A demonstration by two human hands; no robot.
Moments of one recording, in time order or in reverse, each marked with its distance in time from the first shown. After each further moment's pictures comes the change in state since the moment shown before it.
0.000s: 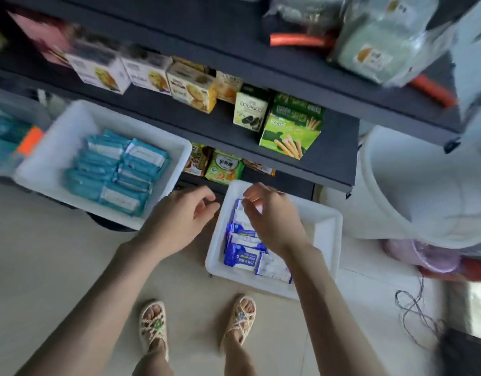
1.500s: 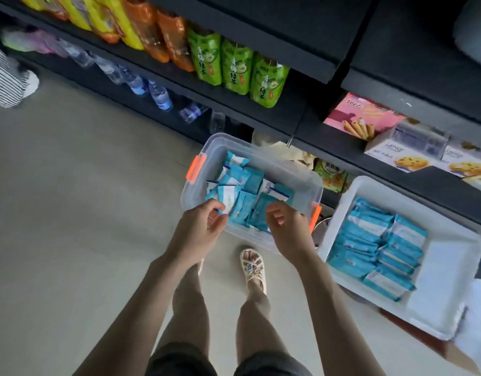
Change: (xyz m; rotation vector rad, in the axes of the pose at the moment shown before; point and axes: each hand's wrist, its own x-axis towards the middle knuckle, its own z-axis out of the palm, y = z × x) left_hand 0.039 -0.647 -0.548 -0.203 0.005 -0.415; right_hand 0.344 -0.624 0.470 0.197 -0.211 0.251
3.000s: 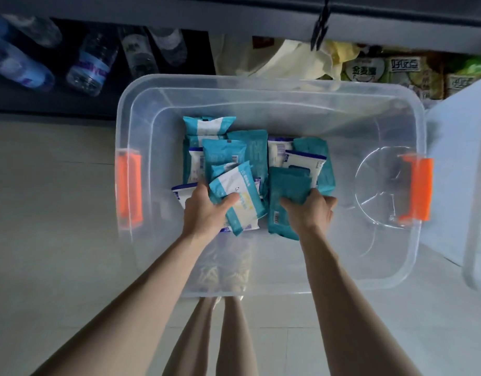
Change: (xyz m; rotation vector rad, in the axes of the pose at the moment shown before) left_hand 0.242 -0.210 0.173 -0.023 -0.239 -0.296; right_hand 0.209 0.194 0.209 0.143 0.336 0.902
